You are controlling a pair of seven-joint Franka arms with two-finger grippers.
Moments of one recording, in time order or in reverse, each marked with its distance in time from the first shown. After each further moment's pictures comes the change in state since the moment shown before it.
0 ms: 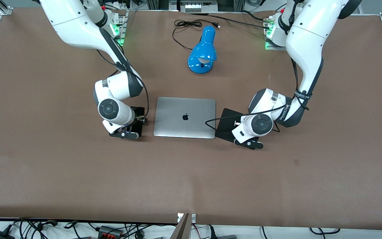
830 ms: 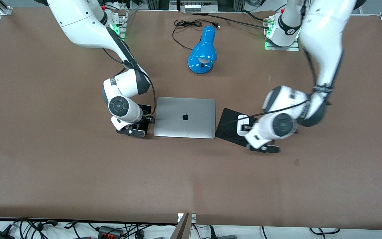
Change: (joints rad) left arm 0.101 -0.124 0.009 0.108 -0.017 -0.177 -0.007; right arm 0.039 -0.001 0.009 0.000 0.001 0.004 0.053
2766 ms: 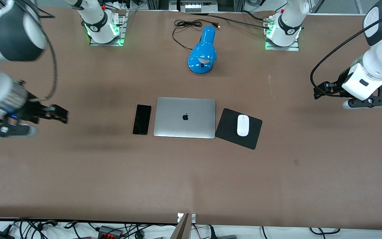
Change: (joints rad) left arm 0.317 -0.604 -0.050 -0.317 -0.042 -0.109 0.144; right arm -0.324 -0.320 -0.025 0.540 -0.084 -0.638 -0.498
